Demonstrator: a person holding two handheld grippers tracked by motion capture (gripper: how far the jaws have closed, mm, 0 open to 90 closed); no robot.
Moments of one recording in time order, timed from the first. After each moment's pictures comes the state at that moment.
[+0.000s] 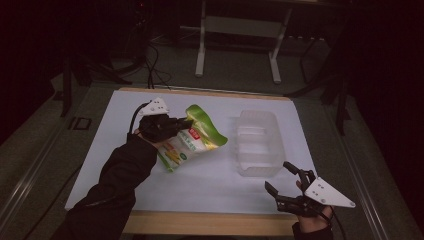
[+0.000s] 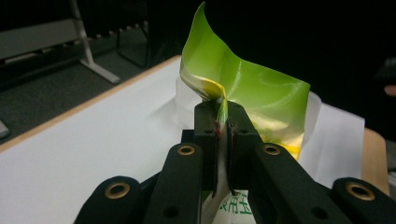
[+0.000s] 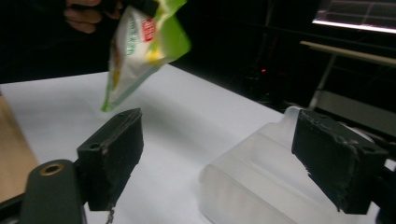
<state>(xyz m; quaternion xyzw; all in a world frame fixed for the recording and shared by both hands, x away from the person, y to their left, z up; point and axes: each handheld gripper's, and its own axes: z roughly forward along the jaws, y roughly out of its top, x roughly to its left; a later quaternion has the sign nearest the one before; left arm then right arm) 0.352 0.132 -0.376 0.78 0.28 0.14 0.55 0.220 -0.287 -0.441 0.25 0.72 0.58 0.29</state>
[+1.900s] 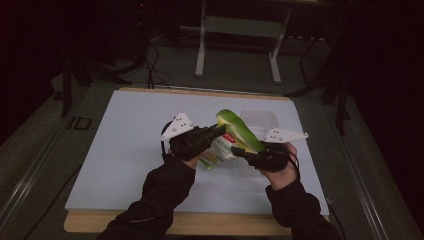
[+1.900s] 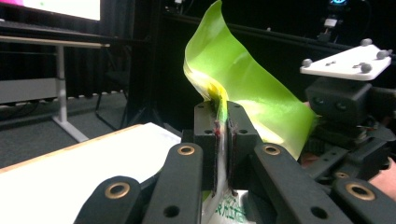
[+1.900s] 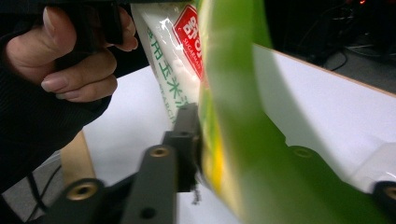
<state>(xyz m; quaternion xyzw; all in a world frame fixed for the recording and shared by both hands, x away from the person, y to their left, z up) 0.308 0.057 -0.381 0.67 0.27 0.14 0.68 0.313 -0.205 -0.394 0.26 0.79 0.54 0.09</state>
